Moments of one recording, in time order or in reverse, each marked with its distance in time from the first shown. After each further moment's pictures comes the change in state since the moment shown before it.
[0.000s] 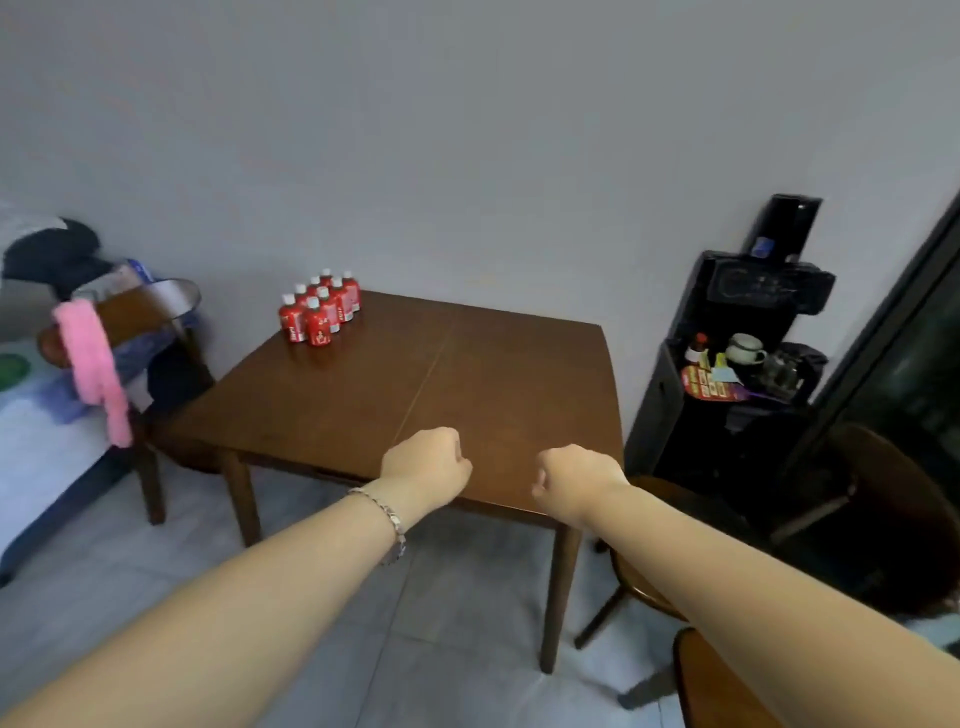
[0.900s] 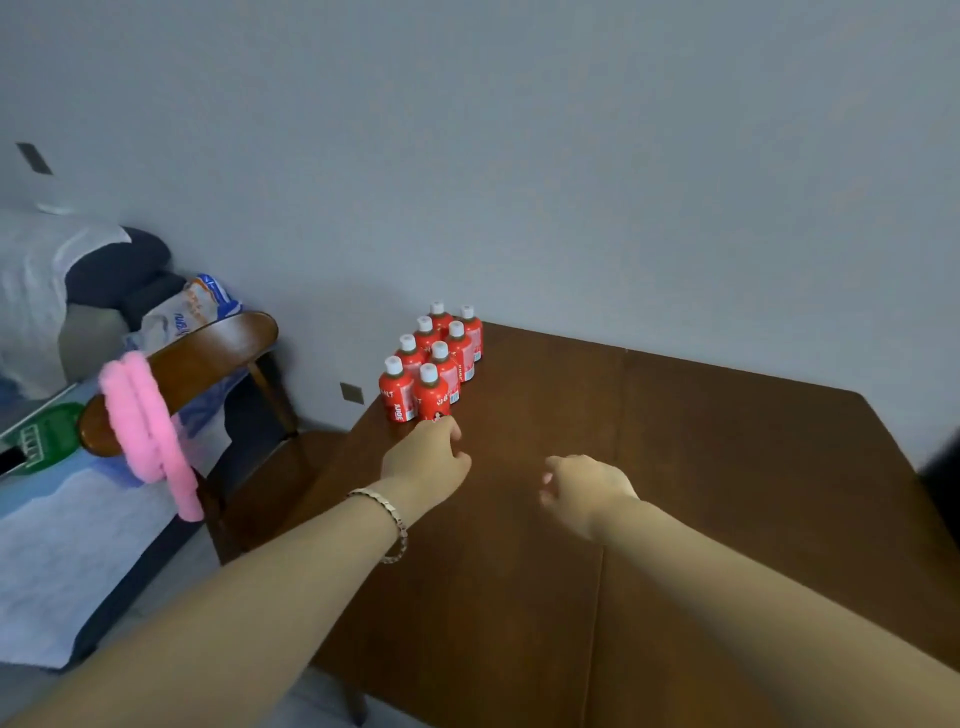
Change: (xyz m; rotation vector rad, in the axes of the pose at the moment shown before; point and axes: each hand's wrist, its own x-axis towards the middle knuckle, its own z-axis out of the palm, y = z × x) left_hand 0.424 -0.332 -0.101 -0.084 0.132 -0.187; right_hand 0.506 -0.214 -0.013 0.085 -0.063 -0.141
